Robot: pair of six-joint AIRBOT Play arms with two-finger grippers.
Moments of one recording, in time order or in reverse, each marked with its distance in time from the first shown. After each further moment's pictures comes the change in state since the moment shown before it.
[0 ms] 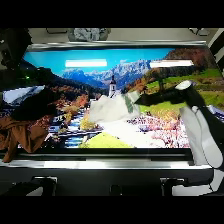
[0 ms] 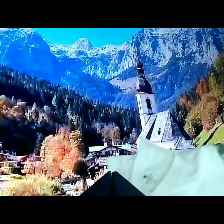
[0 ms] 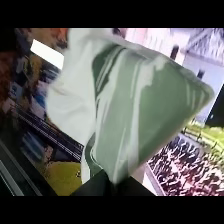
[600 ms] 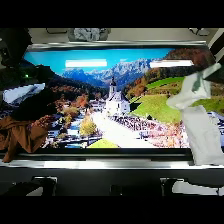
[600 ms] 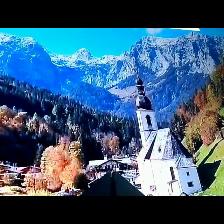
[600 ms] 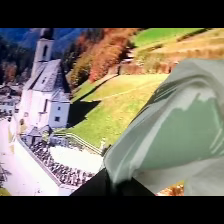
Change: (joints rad) left arm 0.000 0.000 0.000 0.000 0.041 0.000; right arm -0.537 0.084 0.525 -0.259 0.393 0.169
